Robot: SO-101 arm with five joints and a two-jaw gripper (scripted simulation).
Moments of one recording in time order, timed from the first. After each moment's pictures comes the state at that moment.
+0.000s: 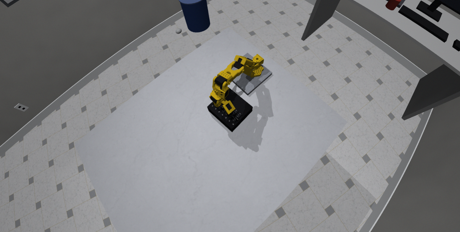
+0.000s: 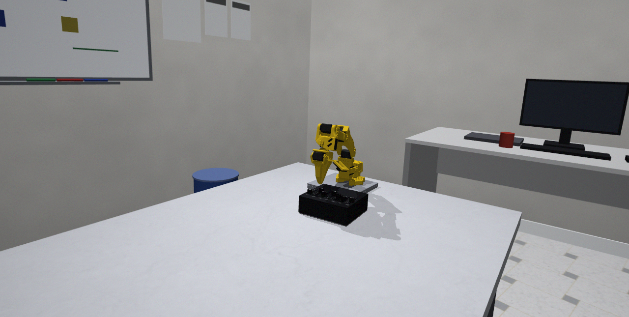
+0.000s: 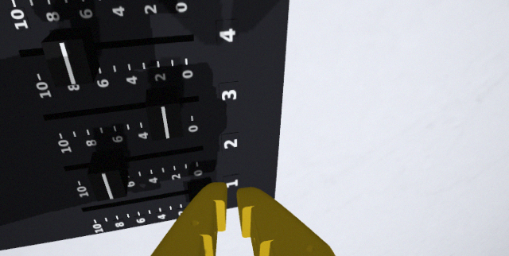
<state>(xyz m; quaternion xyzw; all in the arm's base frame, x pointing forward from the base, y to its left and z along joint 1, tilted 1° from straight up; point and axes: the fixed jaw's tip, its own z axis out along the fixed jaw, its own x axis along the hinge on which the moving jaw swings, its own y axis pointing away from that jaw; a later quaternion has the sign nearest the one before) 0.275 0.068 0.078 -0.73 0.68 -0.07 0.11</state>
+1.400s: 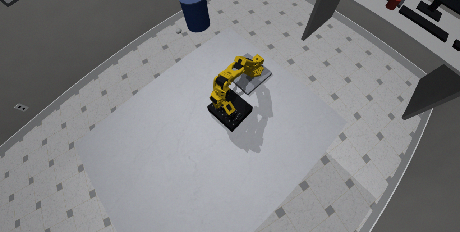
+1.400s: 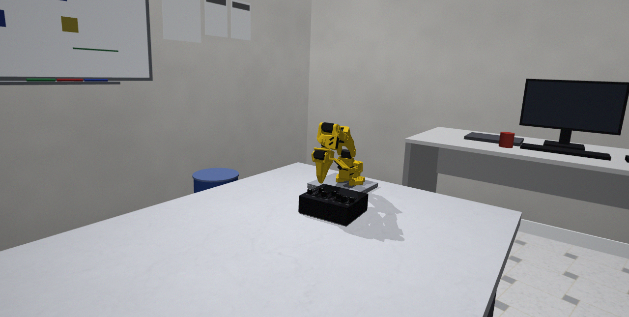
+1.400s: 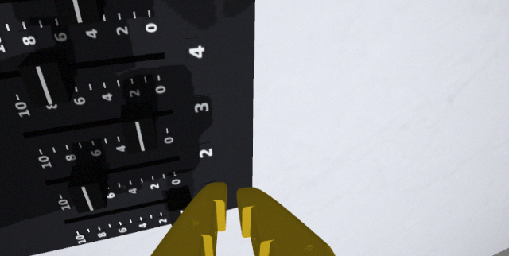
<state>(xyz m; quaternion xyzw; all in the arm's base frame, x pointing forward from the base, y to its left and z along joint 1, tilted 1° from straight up) 0.281 0.075 0.083 -0.72 0.67 -0.08 0.13</state>
